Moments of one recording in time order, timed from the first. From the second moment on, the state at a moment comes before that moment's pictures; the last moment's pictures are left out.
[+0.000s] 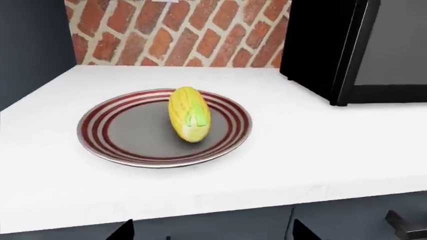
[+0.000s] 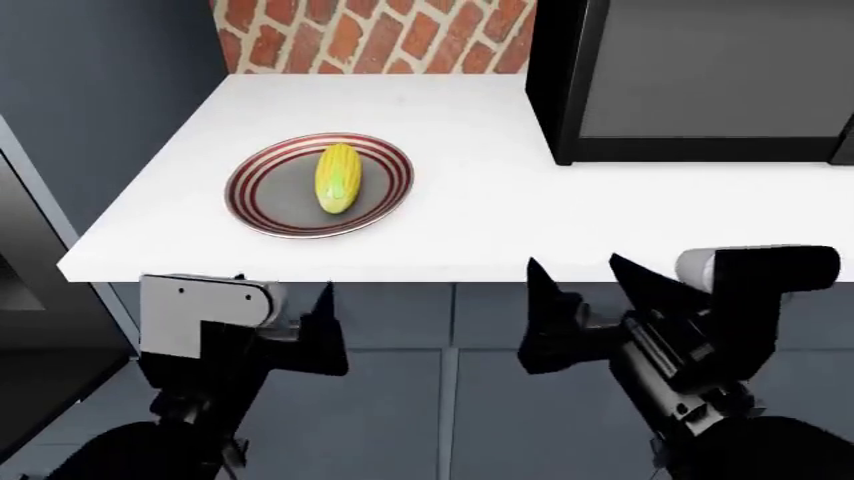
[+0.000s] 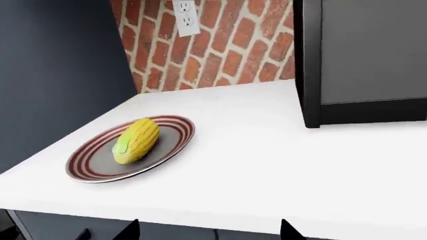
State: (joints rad) left arm -0.31 -0.21 -0.07 0.76 -0.50 -1.15 -0.13; right arm 0.43 0.38 0.21 -0.80 1.27 1.20 0.59
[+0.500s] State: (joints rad) left arm -0.78 -0.33 -0.26 0.59 -1.60 -1.46 -0.87; right arm 0.94 0.72 -0.05 -0.71 2.08 1.23 1.30
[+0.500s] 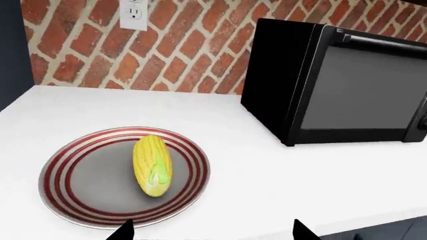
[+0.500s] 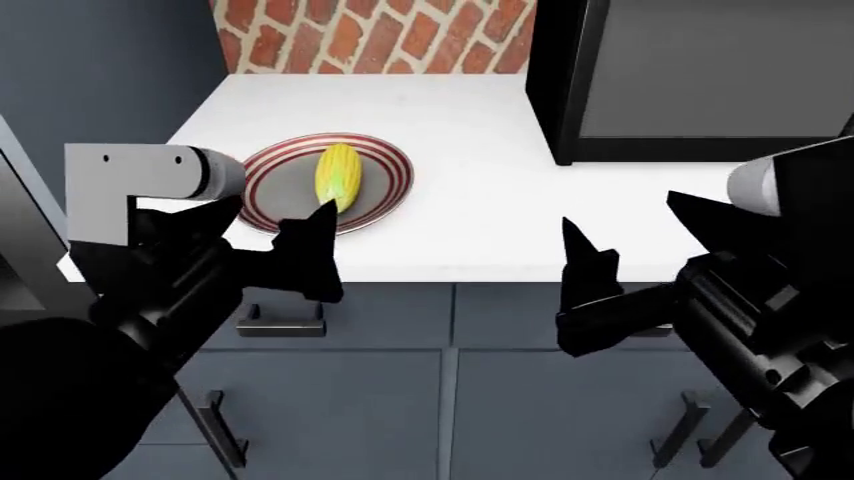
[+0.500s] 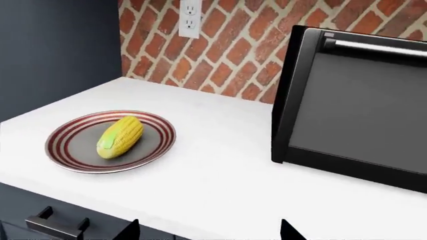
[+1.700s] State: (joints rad) left arm -0.80 -0.45 -0.05 0.49 -1.87 -1.34 -1.15; right arm 0.93 0.78 -0.08 -0.71 2.13 1.18 1.29
